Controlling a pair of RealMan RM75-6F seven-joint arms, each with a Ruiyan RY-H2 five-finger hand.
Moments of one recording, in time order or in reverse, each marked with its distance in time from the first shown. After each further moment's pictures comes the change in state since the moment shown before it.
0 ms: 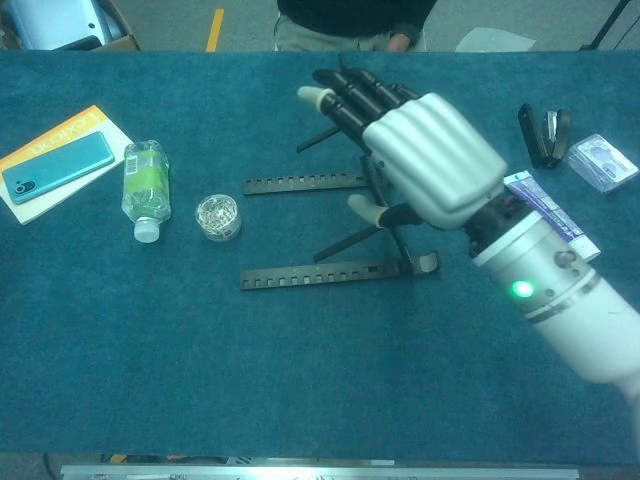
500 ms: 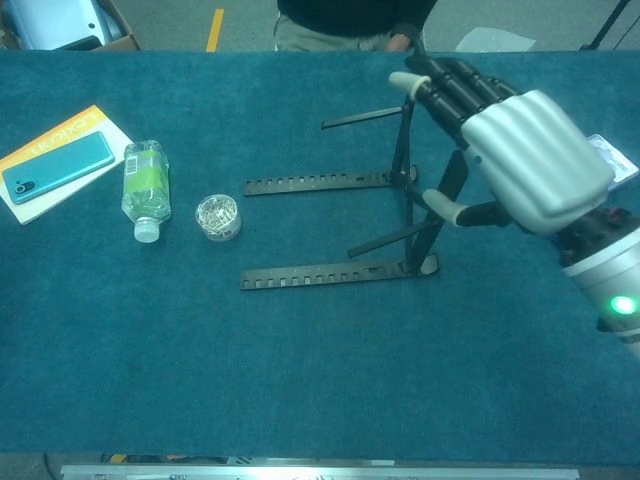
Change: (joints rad) left arm -0.014 0.001 0.009 -0.030 0.029 -0.011 0.031; right arm -0.129 0.124 -0.054 -0.027 -0.073 0.112 0.071
